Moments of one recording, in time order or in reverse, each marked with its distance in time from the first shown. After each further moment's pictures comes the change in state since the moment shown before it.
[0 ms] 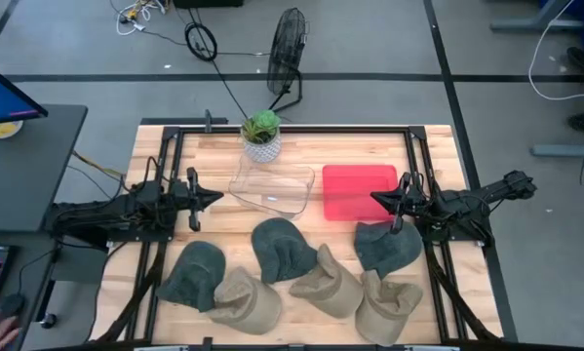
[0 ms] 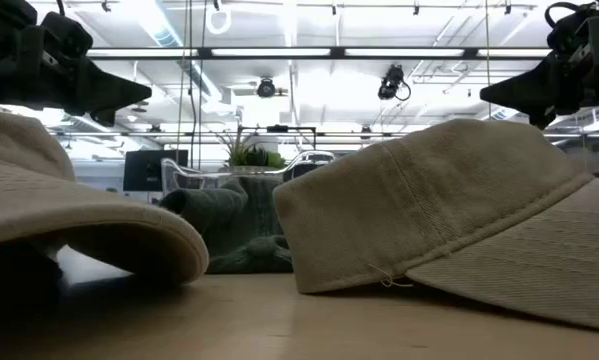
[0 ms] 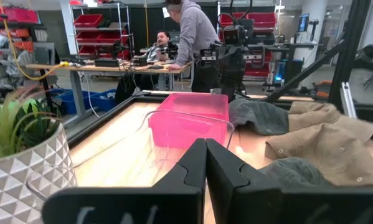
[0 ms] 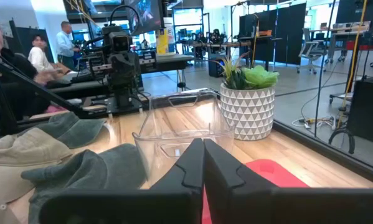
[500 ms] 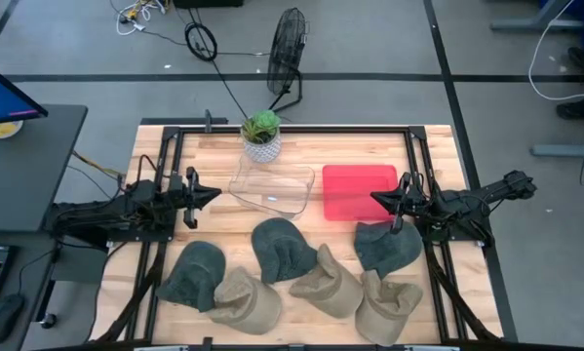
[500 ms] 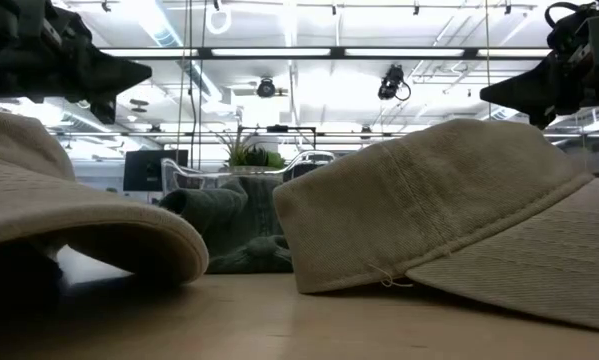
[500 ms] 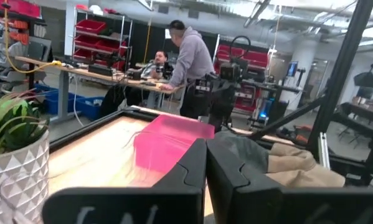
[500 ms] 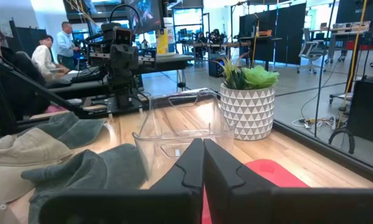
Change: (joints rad) left arm 0.000 0.000 0.000 0.108 -0.001 -0.167; right arm 0.000 0.000 0.000 0.000 0.000 0.008
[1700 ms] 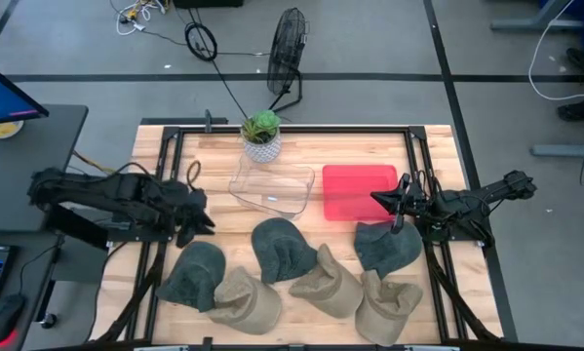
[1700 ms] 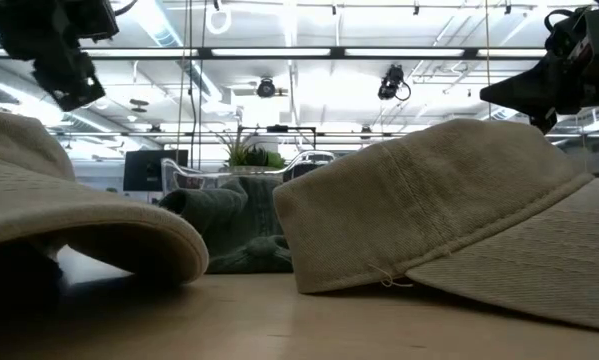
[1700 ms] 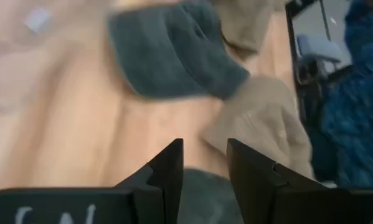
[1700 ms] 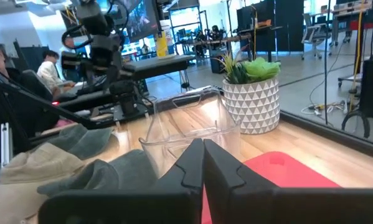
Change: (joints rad) left arm -0.262 0.612 0.584 -0.851 0.235 -0.299; right arm -0.001 0.000 0.000 0.000 0.000 0.099
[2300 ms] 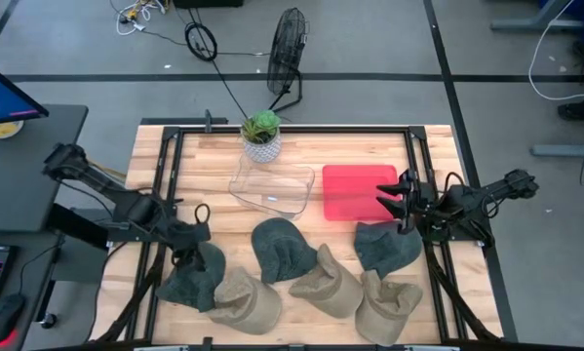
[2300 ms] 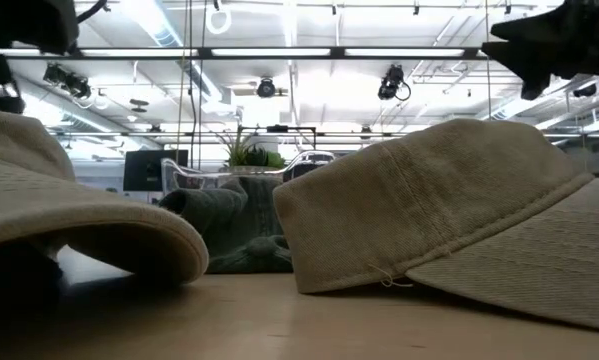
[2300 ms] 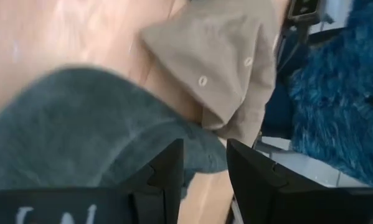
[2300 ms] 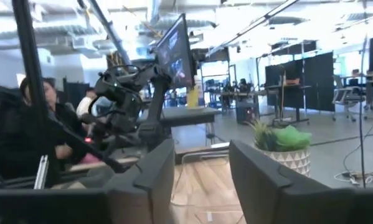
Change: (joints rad) left arm -0.402 0.223 0.001 0.086 -0.002 -0.588; right arm -0.005 0.051 0.009 0.308 -0.136 -0.225
